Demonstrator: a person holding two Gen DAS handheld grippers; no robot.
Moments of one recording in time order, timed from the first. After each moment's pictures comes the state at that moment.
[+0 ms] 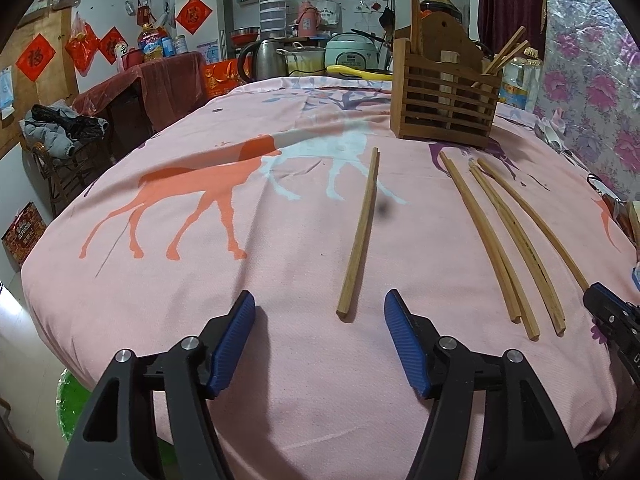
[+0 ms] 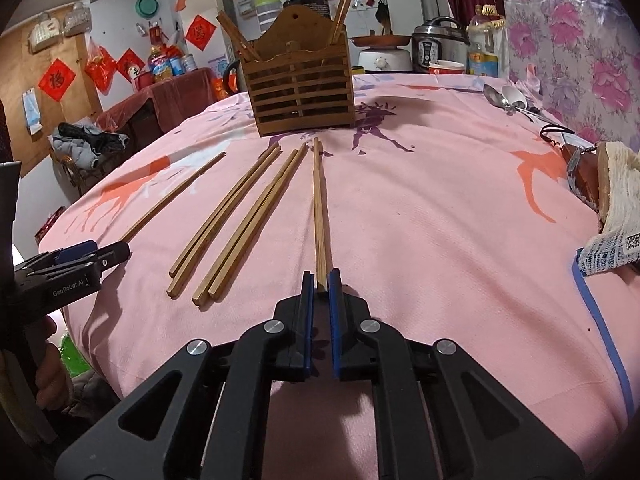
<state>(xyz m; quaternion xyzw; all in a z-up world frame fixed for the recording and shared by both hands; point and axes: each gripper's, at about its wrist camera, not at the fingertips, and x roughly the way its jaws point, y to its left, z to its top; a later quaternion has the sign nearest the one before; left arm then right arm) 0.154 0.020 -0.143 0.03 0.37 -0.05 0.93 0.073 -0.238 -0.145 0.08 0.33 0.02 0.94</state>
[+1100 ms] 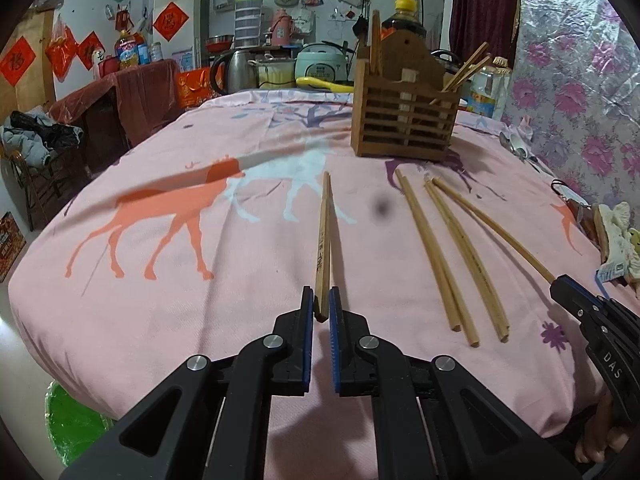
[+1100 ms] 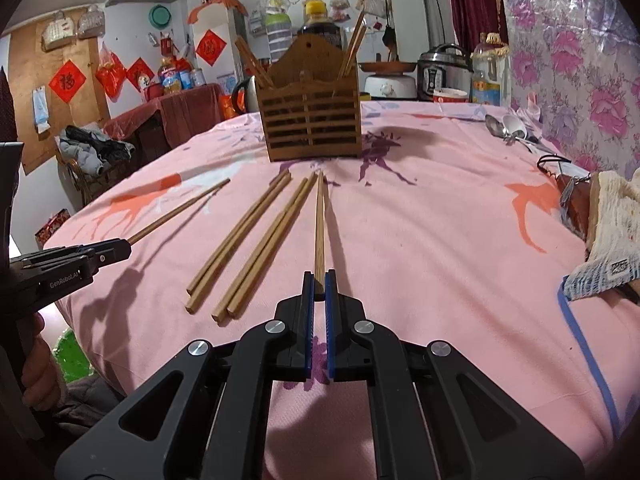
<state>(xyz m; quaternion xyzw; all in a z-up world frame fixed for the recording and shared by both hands) 0.143 0.008 -0.119 0.02 0.36 -0.10 0.93 0.063 -0.233 -0.124 0.07 0.29 0.02 0.96</state>
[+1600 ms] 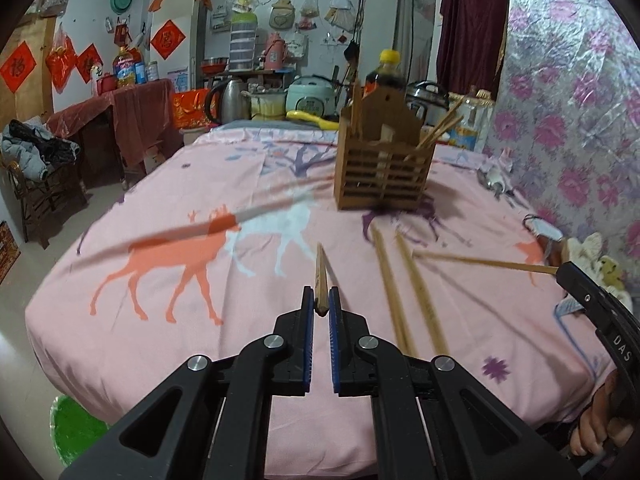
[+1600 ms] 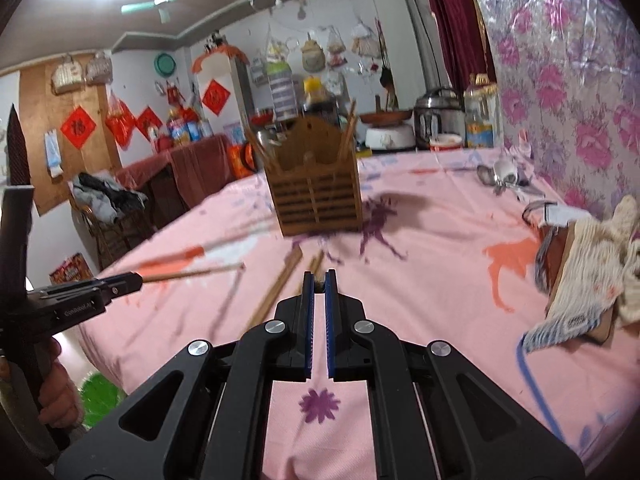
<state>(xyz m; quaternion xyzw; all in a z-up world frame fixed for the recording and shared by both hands) 0.125 0.008 -0.045 0.00 0.32 -0.12 0.94 0.037 -0.254 -0.049 0.10 0.20 0.04 0.97</state>
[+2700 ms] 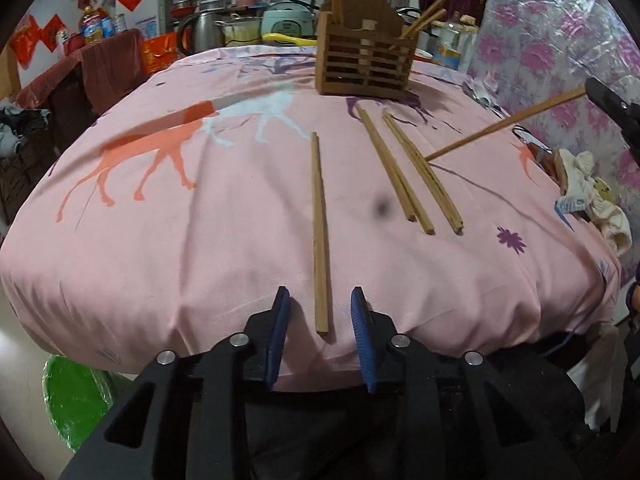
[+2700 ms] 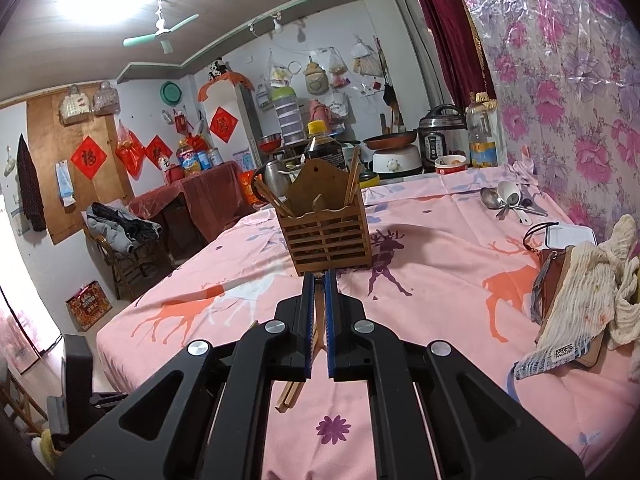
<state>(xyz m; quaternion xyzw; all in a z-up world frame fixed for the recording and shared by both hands) 0.094 0.019 -0.130 0.03 0.44 -0.17 0.88 0.033 -0.265 -0.025 0.13 0.17 0.05 0.97</state>
